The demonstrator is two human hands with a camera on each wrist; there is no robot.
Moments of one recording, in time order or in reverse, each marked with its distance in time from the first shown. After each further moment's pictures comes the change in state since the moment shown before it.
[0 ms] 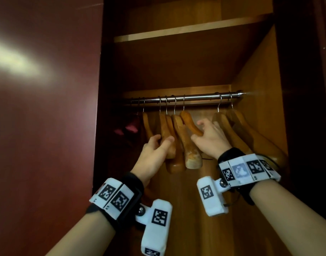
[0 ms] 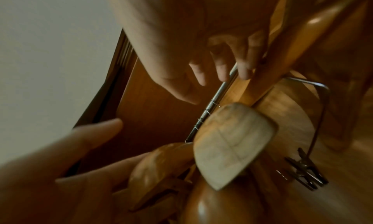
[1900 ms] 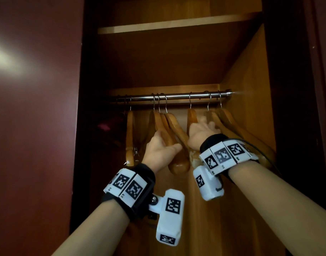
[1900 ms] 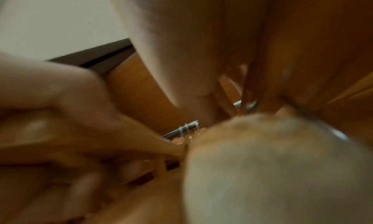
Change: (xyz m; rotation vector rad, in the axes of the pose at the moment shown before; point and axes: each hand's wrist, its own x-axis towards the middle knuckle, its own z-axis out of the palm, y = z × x) left_hand 0.028 0.008 0.043 -0.005 -0.032 0.053; right_hand 0.019 -0.018 0.000 -0.678 -0.156 0.161
